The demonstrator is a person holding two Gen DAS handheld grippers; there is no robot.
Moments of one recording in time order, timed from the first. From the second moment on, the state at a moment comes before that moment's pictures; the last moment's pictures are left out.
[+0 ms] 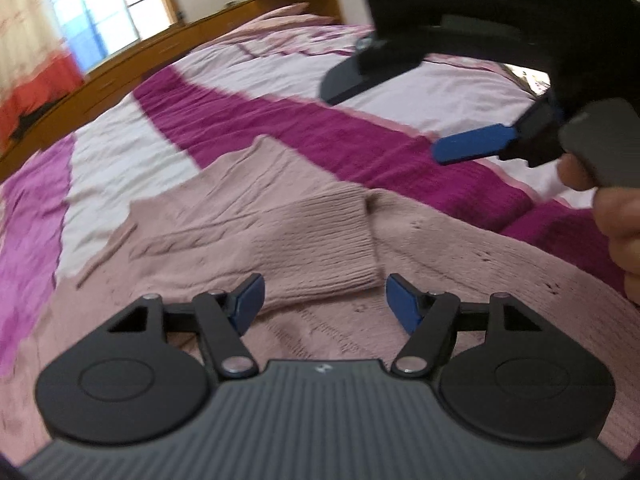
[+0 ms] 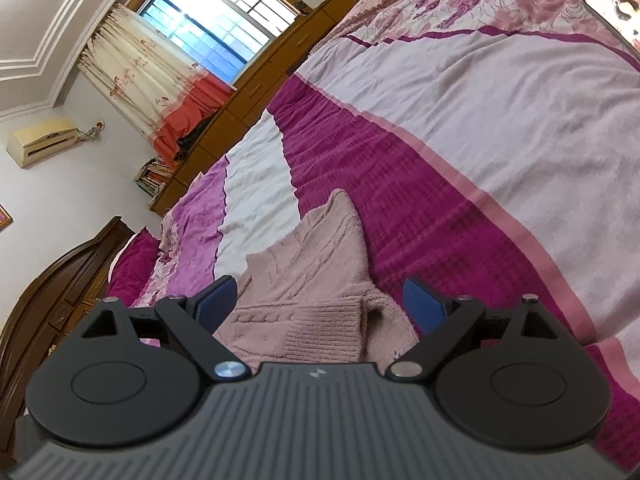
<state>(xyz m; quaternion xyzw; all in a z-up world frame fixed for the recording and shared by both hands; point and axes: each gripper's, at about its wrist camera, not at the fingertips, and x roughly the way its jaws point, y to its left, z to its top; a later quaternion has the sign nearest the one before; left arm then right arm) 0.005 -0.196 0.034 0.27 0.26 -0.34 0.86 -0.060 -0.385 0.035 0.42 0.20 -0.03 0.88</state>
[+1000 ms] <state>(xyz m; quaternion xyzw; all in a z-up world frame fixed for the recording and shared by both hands) 0.052 -0.147 0.082 0.10 0.24 -0.26 0.93 -0.058 -0.383 0.024 0.42 0.21 -0.03 0.88</state>
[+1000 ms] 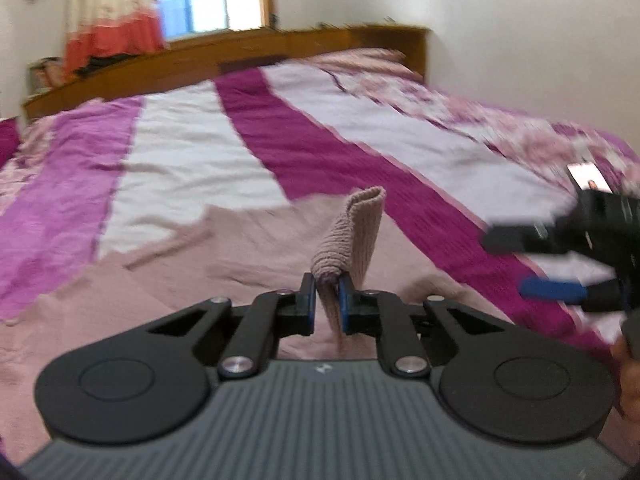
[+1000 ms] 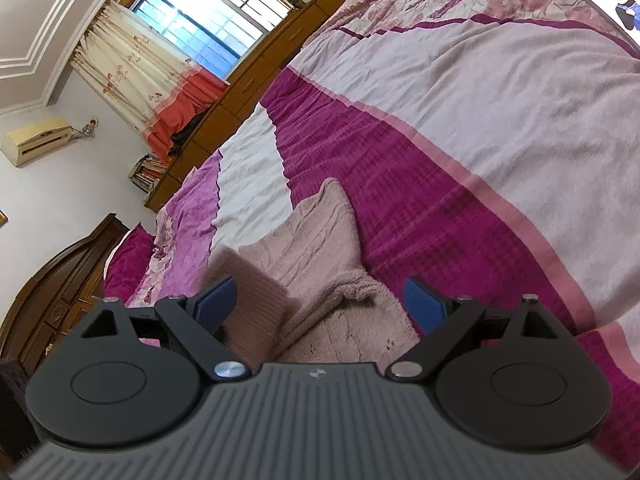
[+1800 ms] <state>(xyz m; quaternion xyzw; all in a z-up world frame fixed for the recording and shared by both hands) 0.106 0.016 0.064 0.02 0.30 0.01 0.95 -0.036 -0.361 0.012 0.38 0.26 -0.02 0.89</state>
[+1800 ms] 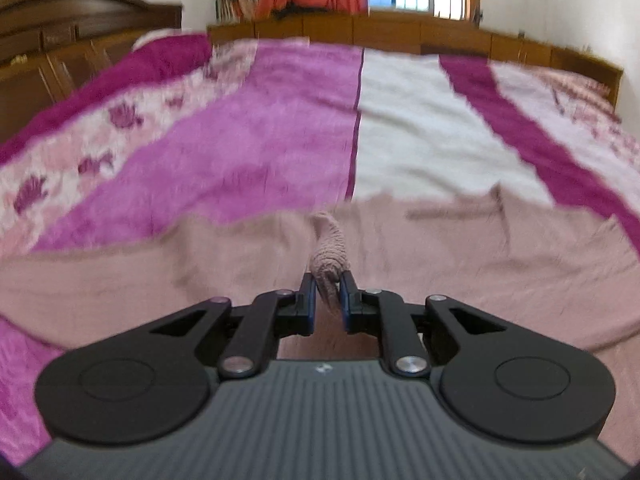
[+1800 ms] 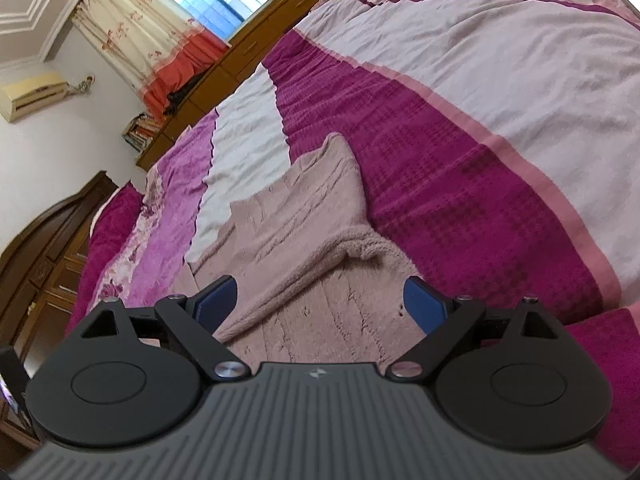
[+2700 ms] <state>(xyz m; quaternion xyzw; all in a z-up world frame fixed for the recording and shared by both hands) 0.094 0.054 0.042 -0.03 0.33 0.01 0.94 0.028 -0.363 -0.004 0.39 0.29 -0.05 0.87</state>
